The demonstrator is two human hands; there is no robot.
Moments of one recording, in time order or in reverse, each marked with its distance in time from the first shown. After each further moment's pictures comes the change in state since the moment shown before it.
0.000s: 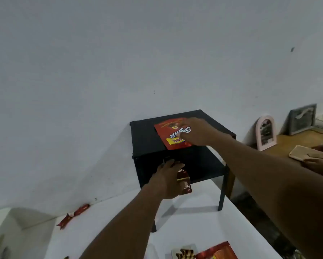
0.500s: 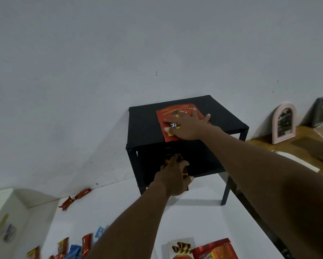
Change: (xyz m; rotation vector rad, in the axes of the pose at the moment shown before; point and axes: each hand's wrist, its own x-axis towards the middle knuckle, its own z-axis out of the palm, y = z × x) left_hand 0.040 0.002 0.041 0.007 -0.014 -0.109; right_hand 0.050 0.022 0.046 -0.256 -0.253 0.034
